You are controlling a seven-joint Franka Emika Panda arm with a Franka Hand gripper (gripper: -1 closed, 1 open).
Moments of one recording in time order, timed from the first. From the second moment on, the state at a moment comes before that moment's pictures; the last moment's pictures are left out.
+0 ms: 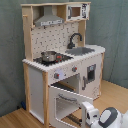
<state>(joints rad) -1.16 -0.83 2.62 -1.77 -1.00 1.76 1.64</state>
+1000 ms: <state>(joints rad) -1.17 -0.67 2.60 -2.03 -1.00 1.73 1.74</state>
